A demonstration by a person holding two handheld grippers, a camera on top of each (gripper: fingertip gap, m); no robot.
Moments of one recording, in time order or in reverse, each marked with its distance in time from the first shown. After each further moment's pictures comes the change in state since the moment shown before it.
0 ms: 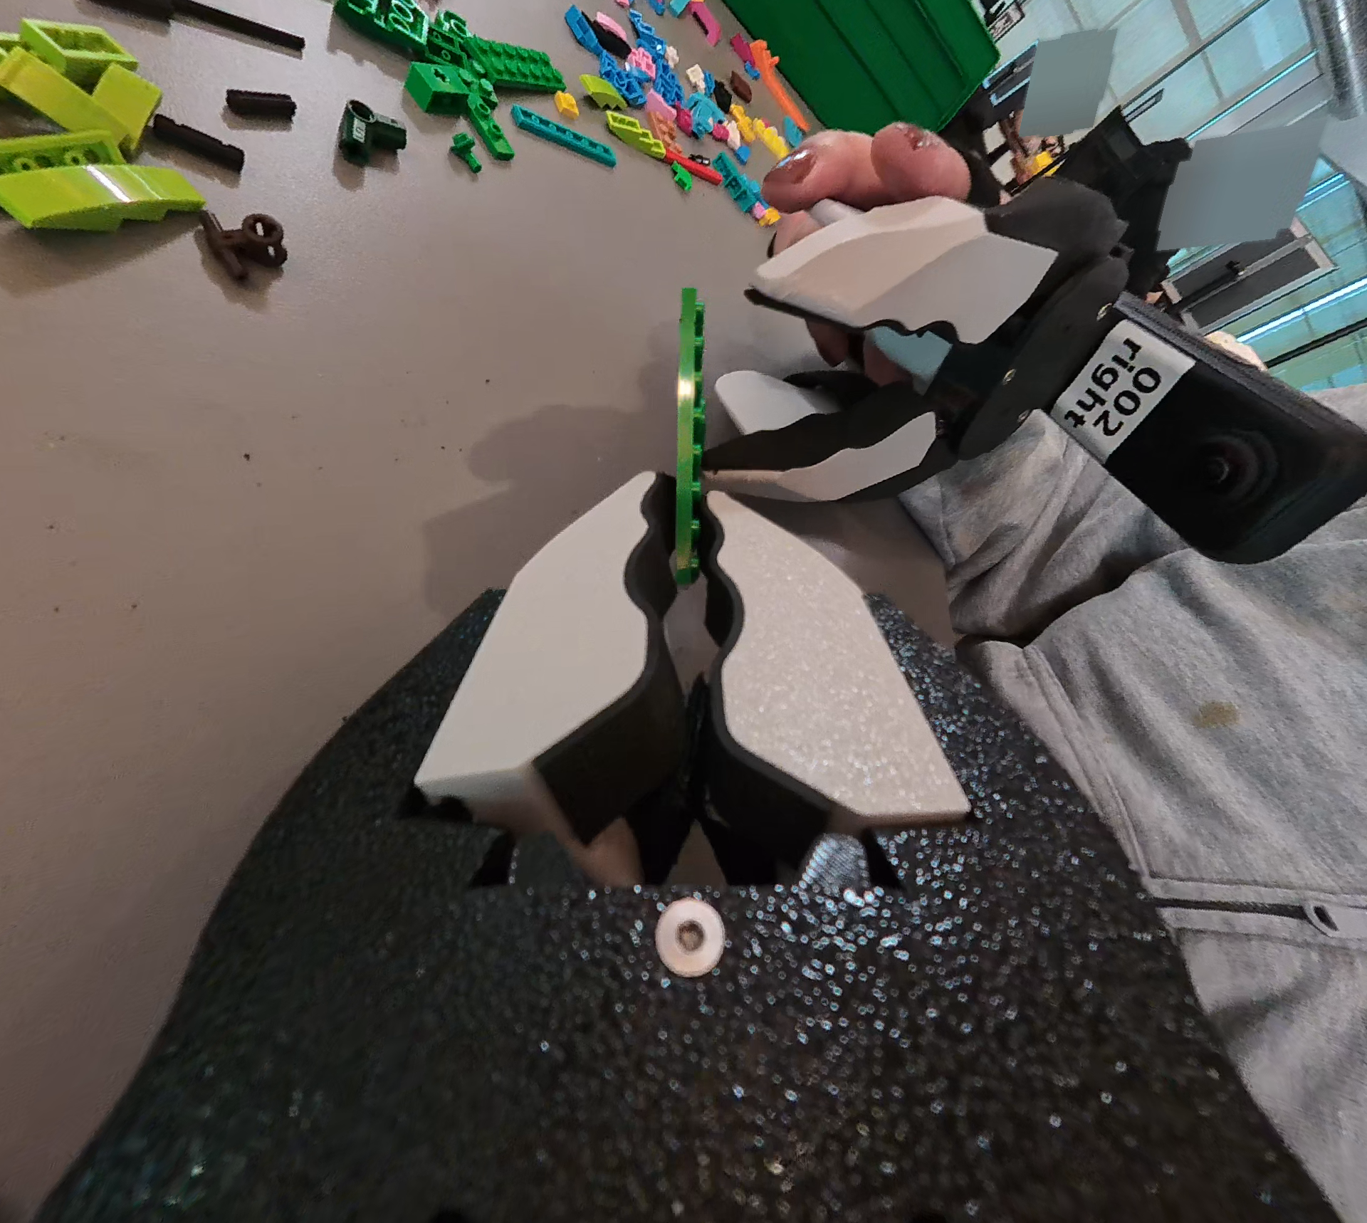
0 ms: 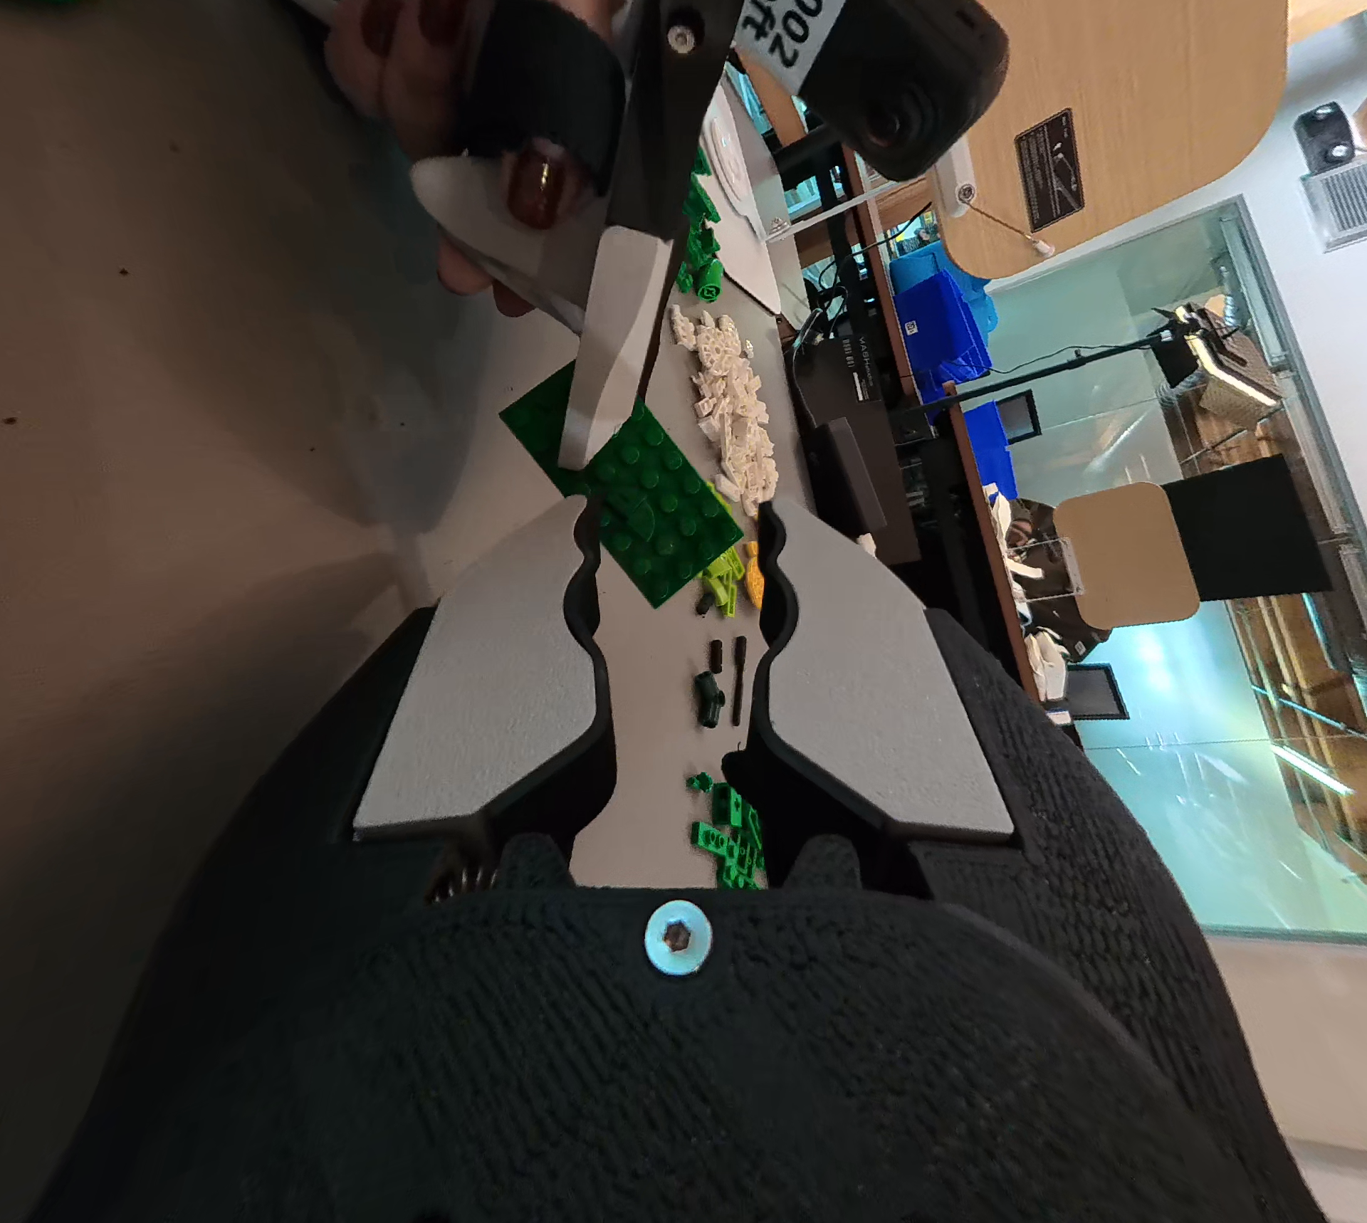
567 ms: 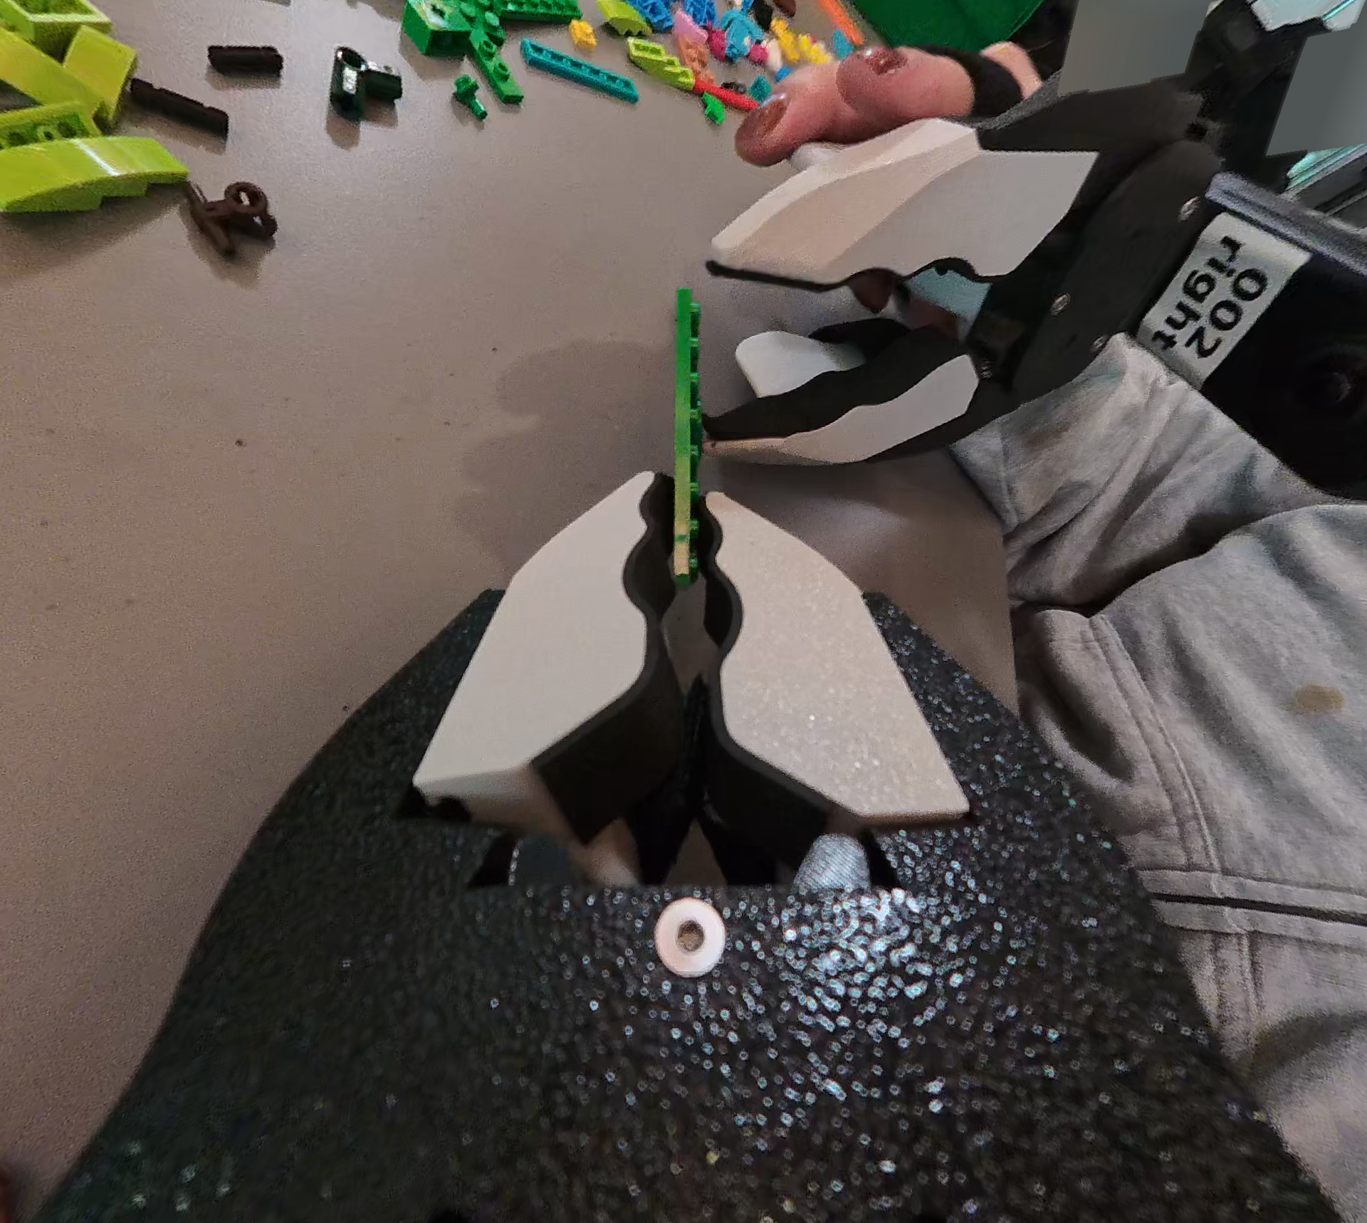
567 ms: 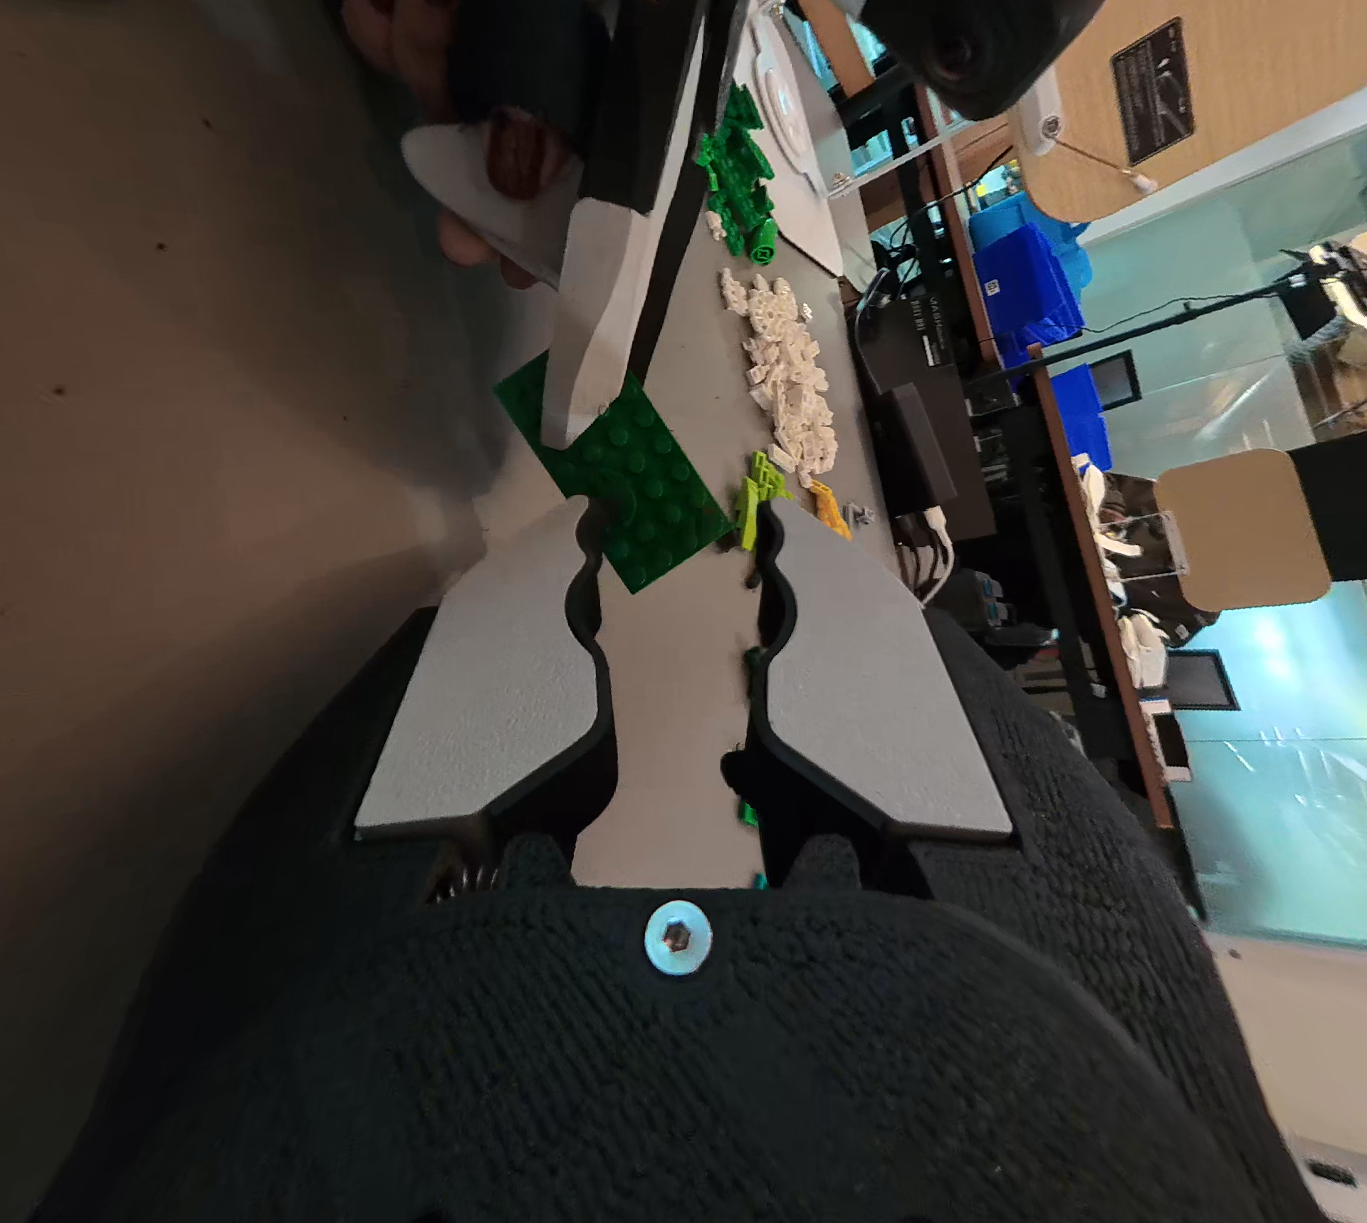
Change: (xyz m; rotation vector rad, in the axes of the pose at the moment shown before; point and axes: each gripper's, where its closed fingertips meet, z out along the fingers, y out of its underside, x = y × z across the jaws) left arm -0.005 0.011 0.005 -0.078 -0.074 0.058; right arm -0.009 0.011 0.000 -0.037 -0.092 0.067
